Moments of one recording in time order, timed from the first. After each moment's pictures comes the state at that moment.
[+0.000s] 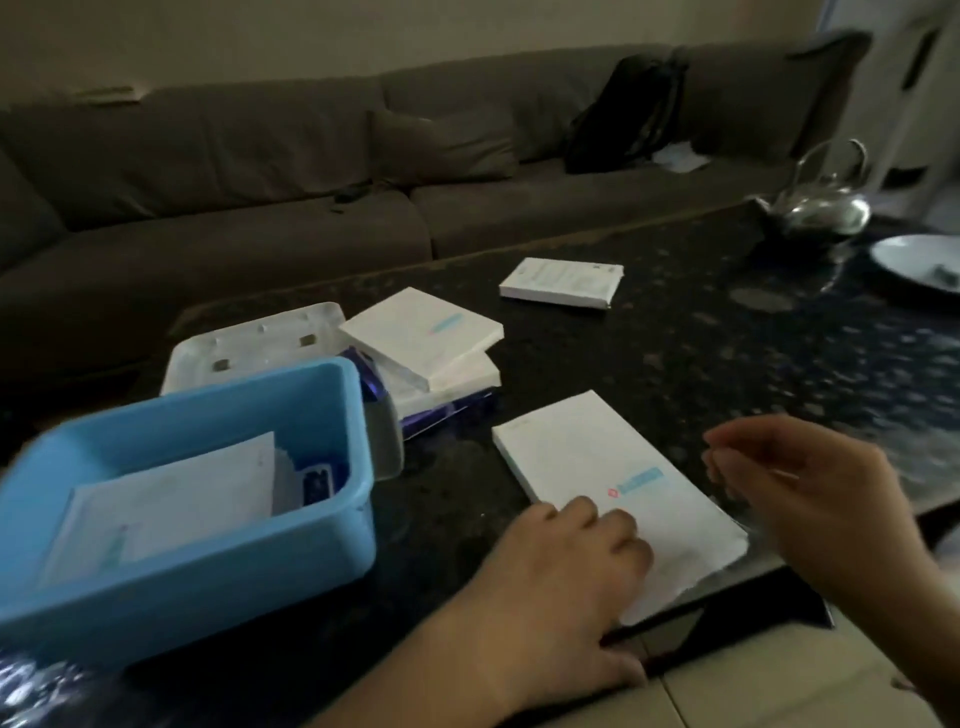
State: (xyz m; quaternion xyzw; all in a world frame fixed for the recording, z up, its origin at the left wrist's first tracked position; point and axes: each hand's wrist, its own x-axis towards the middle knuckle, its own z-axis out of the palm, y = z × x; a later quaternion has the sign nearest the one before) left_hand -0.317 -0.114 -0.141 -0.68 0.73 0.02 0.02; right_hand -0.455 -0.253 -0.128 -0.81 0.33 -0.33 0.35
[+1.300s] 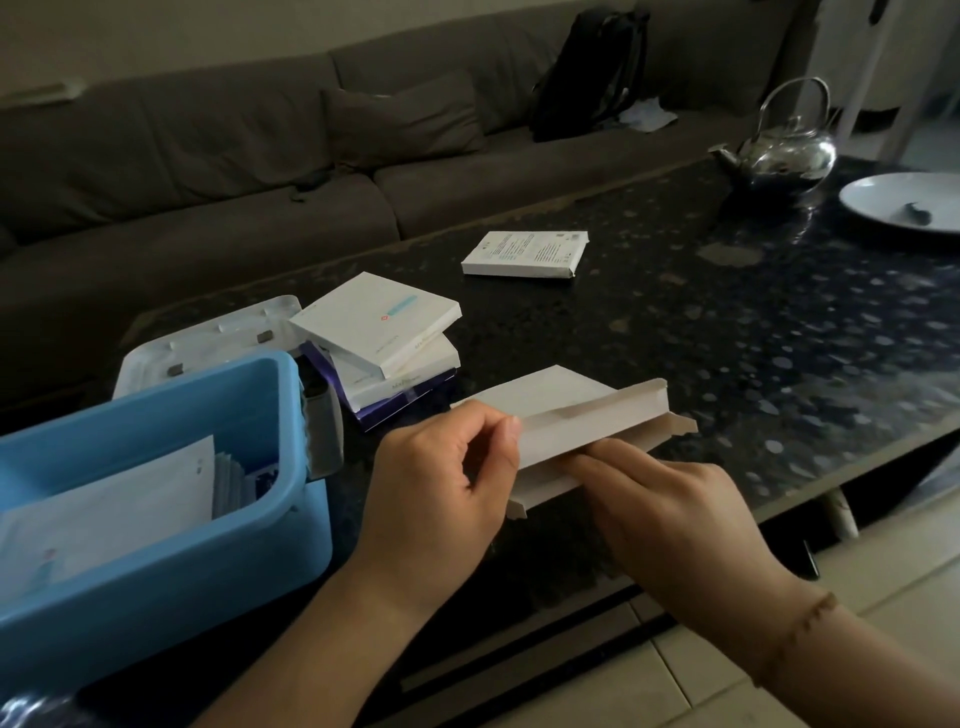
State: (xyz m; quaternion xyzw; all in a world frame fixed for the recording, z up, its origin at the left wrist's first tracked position) left_hand -0.288 -0.111 -0.137 -0.69 0.56 -0.09 -0.45; right_hand -0.427 -0.242 -0.187 -0.94 0.07 -0.34 0.03
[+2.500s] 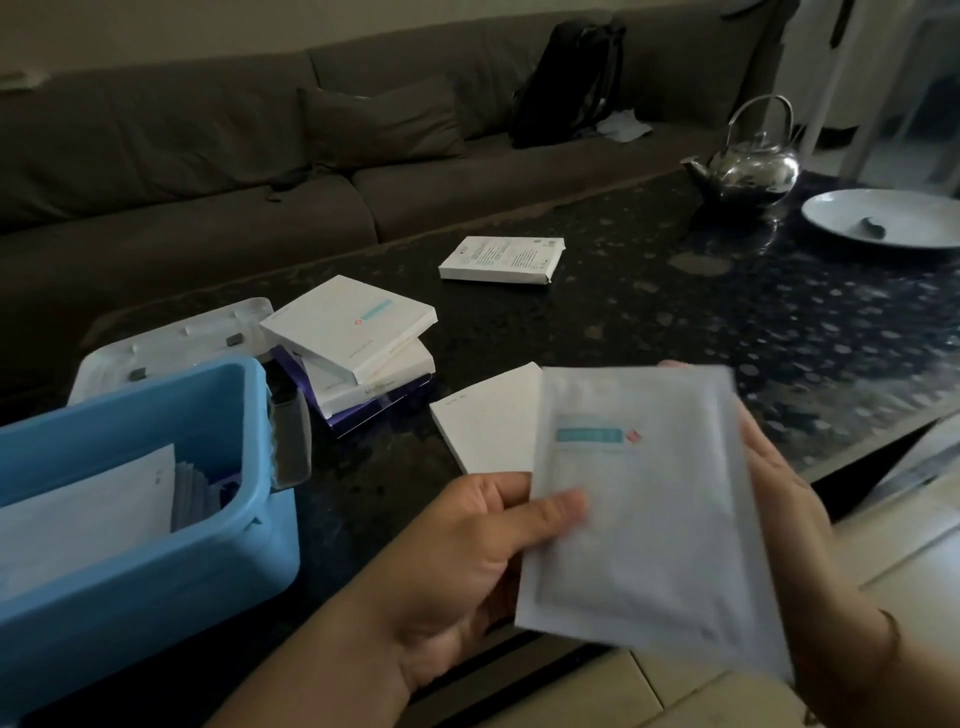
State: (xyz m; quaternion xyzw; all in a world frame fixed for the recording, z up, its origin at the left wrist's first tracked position) left_hand -0.322 -0.114 -0.125 -0.52 0.22 0.61 -0.56; right_hand -0.477 -0.297 -0.103 -0.40 0.23 -0.44 0.77
